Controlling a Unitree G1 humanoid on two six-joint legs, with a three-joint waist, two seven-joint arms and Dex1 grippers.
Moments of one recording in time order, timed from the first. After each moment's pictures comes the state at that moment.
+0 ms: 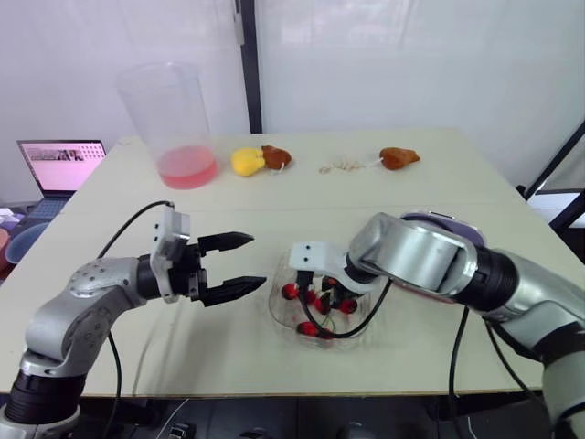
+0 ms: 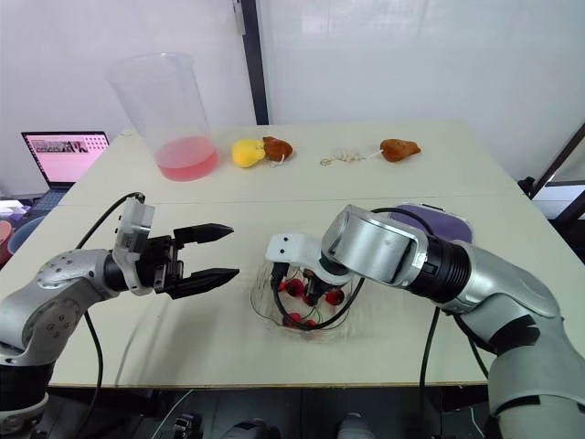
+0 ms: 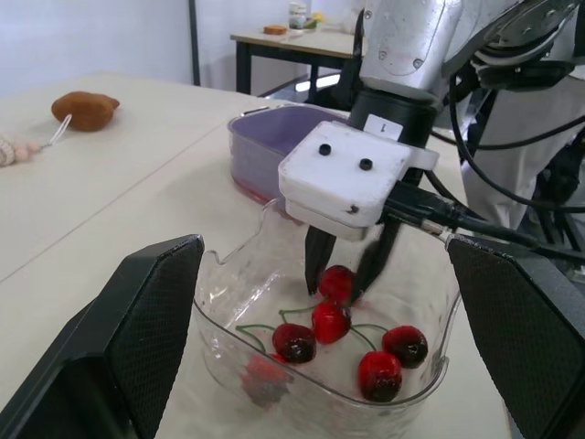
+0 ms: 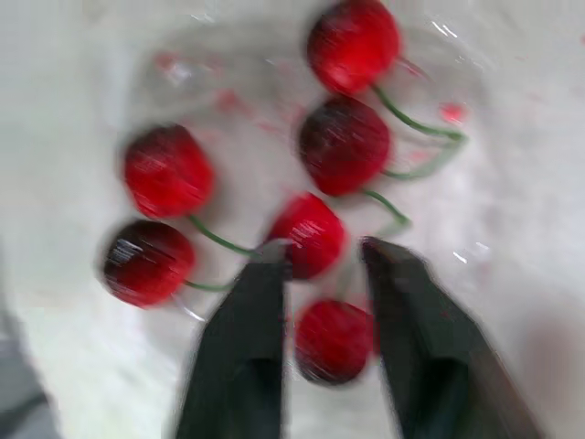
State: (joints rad) left arm -0.32 0.71 0.15 -0.36 -0.77 0.55 -1.04; right arm -1.24 -0.69 0.86 -0.35 0.45 1.52 0.82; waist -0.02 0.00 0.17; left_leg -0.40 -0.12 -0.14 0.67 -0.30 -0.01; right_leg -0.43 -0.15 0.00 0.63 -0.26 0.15
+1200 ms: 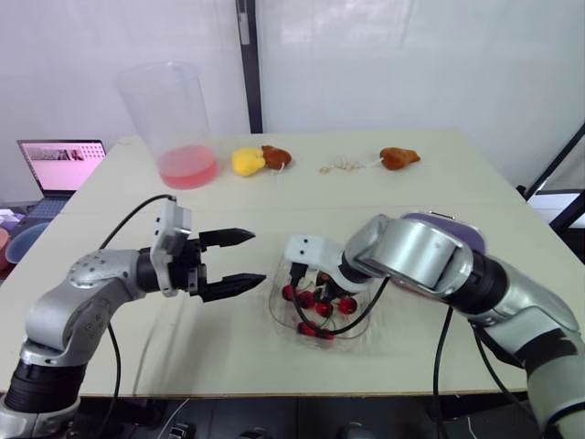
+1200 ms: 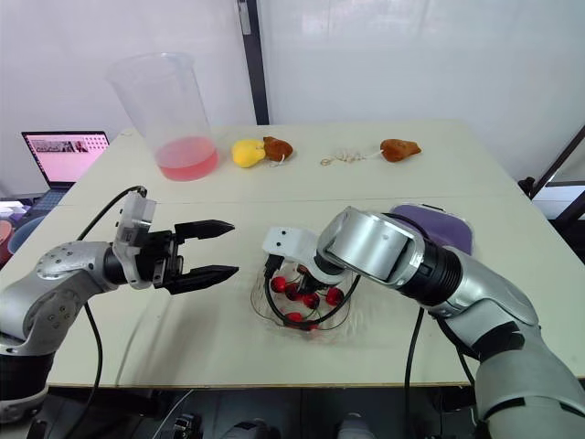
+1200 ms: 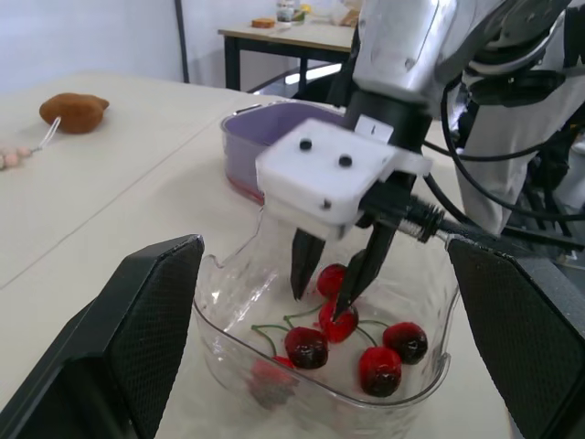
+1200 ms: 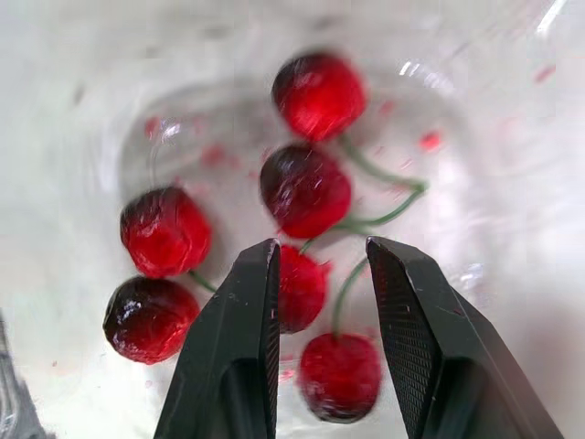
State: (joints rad) left arm -0.38 0.73 0.13 -0.33 -0.76 0.56 -1.08; right arm -1.20 -0.63 0.74 -0.35 0.49 1.61 0.68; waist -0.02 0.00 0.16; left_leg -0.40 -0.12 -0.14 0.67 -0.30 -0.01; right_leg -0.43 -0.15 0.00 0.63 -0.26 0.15
